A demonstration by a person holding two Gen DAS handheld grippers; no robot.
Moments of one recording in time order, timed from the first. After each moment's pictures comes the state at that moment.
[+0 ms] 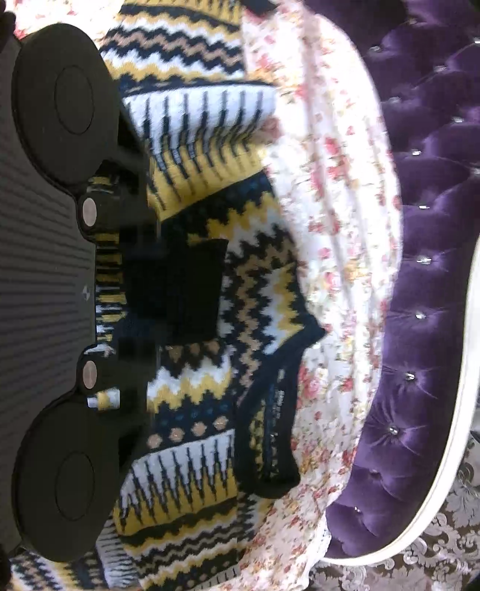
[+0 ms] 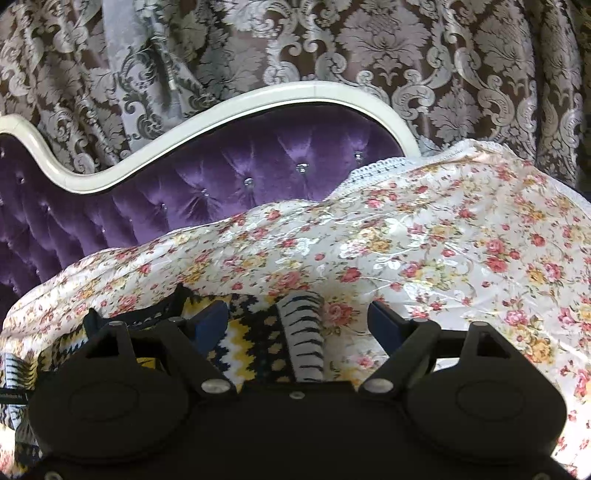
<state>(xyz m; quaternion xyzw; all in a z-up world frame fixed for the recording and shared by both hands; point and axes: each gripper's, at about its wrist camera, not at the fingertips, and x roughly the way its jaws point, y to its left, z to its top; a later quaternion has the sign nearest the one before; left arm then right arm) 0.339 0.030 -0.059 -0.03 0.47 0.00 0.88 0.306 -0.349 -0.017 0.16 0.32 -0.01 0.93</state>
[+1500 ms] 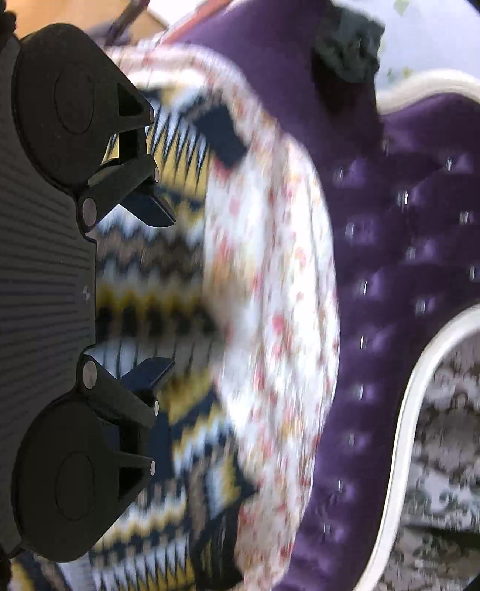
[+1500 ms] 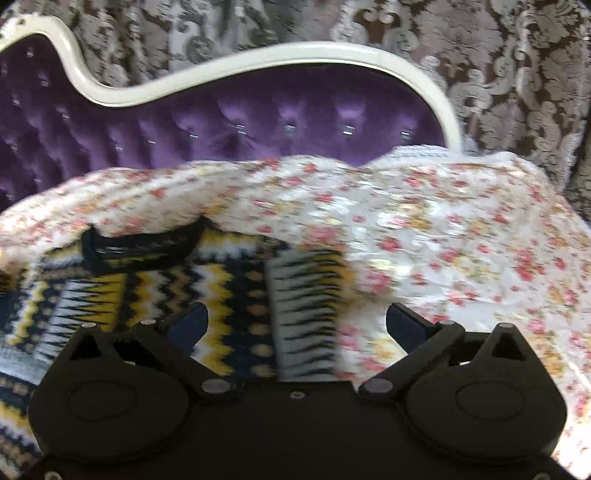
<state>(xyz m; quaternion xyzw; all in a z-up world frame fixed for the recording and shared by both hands) 0.304 0.164 -0.042 0.00 0.38 0.13 0.92 0.313 -0.283 -0.032 0.04 0.37 0.03 0.93</state>
